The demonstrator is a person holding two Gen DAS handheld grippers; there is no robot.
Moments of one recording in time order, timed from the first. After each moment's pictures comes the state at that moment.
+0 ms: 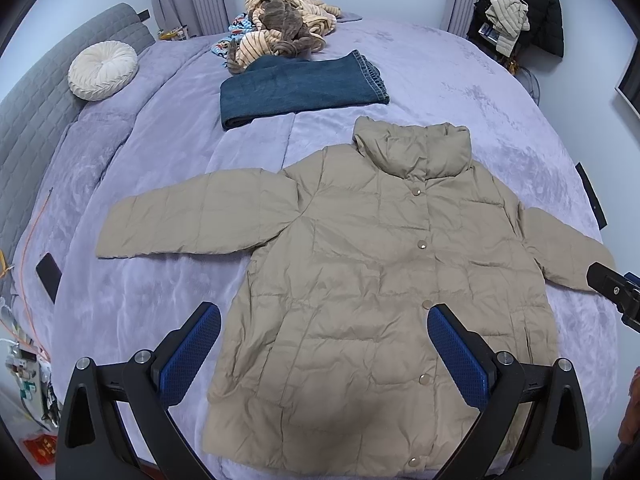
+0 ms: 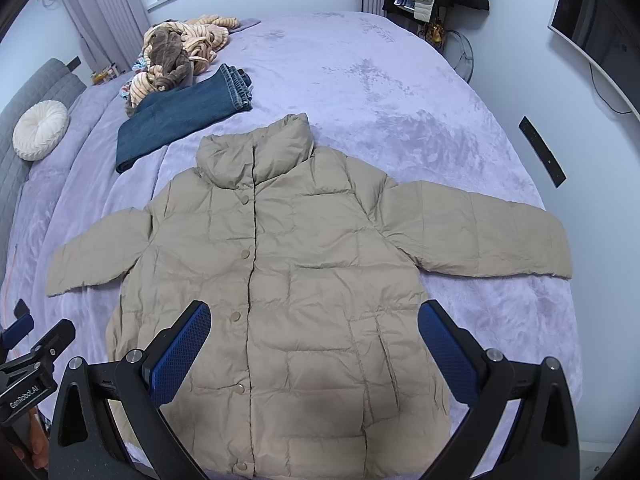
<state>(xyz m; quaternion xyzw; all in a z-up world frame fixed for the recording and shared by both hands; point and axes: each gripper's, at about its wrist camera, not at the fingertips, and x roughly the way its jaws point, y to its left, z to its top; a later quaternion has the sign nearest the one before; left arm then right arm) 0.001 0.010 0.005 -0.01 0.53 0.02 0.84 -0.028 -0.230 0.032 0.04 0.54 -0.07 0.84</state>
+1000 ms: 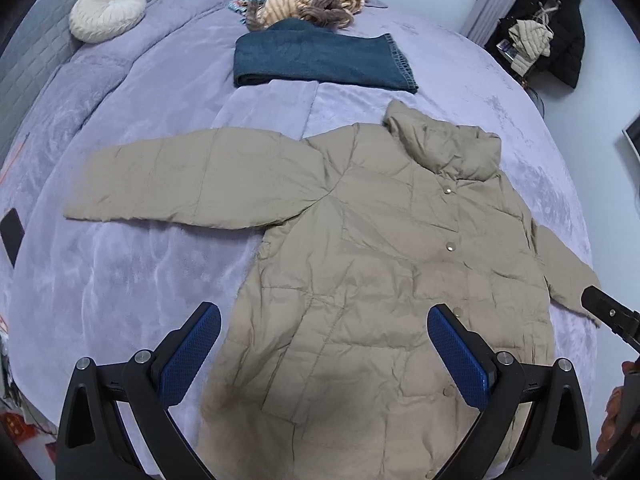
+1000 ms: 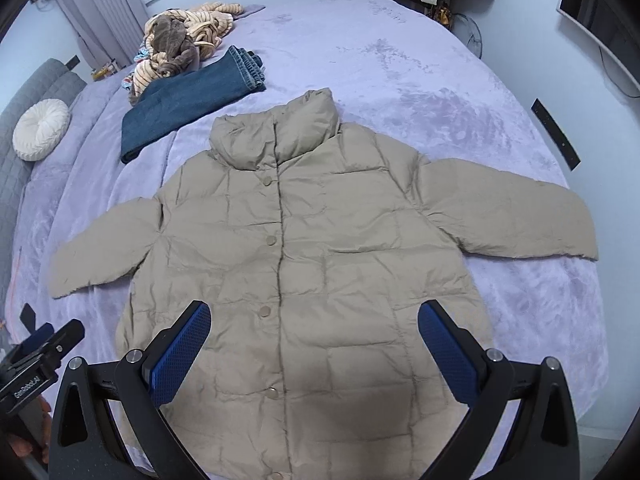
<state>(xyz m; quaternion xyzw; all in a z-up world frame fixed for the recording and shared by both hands) 0.019 0.103 -0.064 -0.11 0.56 0.01 0.82 -0.013 -0.186 -0.018 0.08 0.55 -0.05 0.83</state>
